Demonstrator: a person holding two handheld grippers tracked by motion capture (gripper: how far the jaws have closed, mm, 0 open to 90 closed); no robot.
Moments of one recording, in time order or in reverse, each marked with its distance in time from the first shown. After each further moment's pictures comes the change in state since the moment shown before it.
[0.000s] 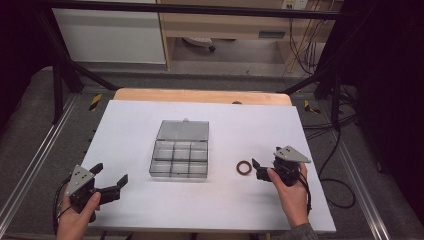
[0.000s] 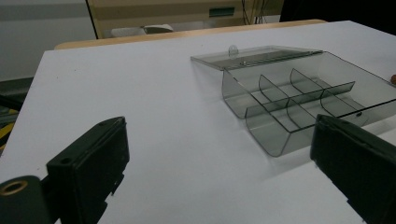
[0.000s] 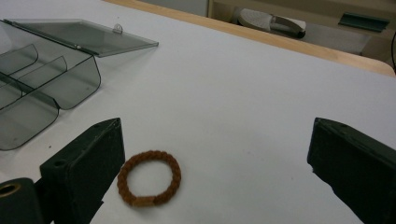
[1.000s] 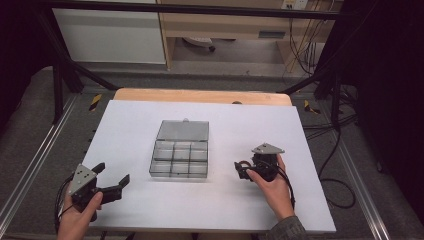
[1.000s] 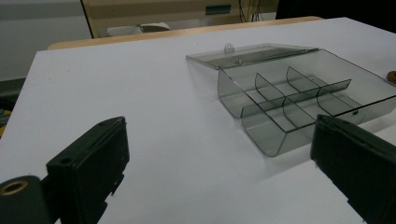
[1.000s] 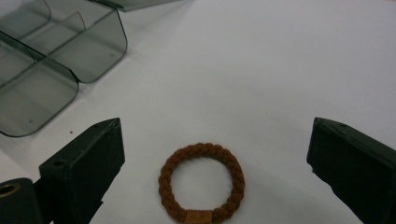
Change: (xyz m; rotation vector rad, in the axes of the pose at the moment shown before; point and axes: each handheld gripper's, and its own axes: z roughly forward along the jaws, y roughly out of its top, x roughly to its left) left arm -0.003 0.001 0.004 0.014 -0.017 0.009; right arm 0.028 -0.004 0.048 0.180 0.102 0.020
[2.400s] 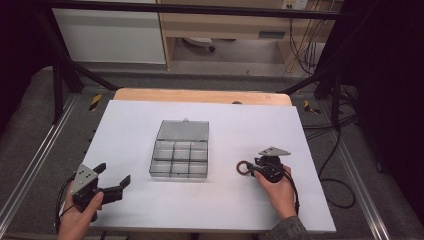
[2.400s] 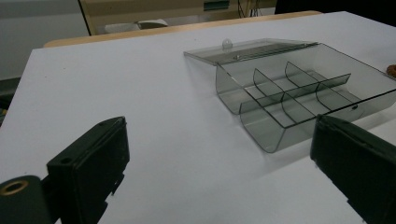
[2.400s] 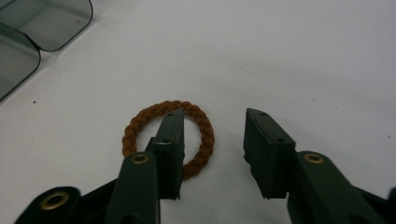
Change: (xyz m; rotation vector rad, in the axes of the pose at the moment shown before) left arm -0.001 -0.001 0.002 0.013 -0.006 0.008; right arm -0.018 -0.019 0.000 0.076 -0.012 0.063
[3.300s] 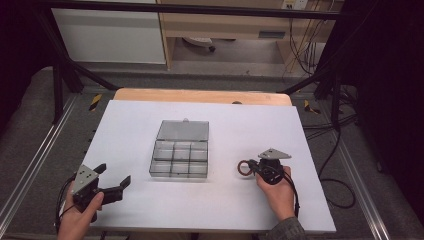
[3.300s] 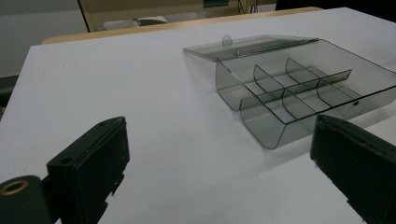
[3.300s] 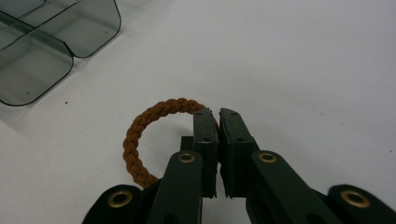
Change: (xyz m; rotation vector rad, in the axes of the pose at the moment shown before) left arm 0.000 -0.001 0.001 0.012 0.000 0.004; right arm 0.009 0.000 -0.012 -0.062 0.024 -0.047
